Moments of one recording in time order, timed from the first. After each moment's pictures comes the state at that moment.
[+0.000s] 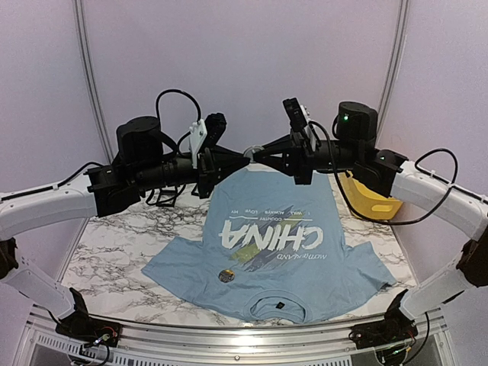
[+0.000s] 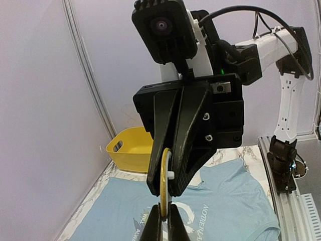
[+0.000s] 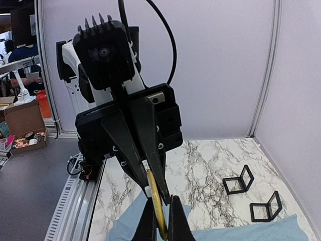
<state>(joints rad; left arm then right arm) -0.94 1.41 1.20 0.20 0.36 0.25 0.71 1.38 1.28 0.03 -0.84 -0.08</state>
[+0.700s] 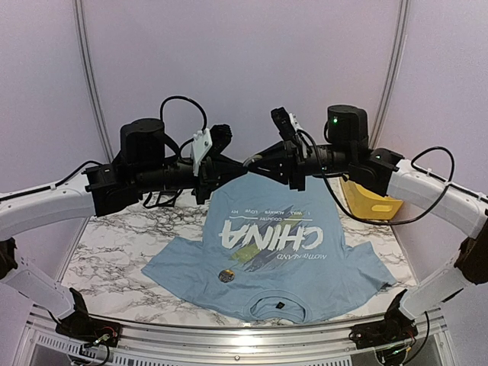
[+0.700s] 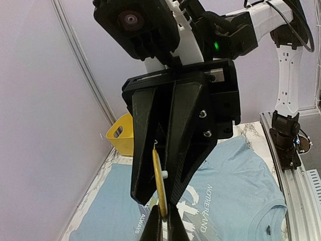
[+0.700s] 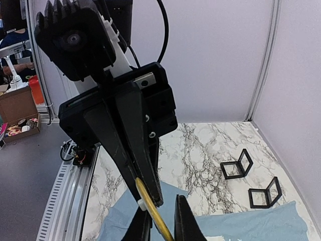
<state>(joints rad) -0.94 1.40 1.21 0.07 0.34 0.36 0.74 1.41 1.31 -0.11 -0.77 -0.18</state>
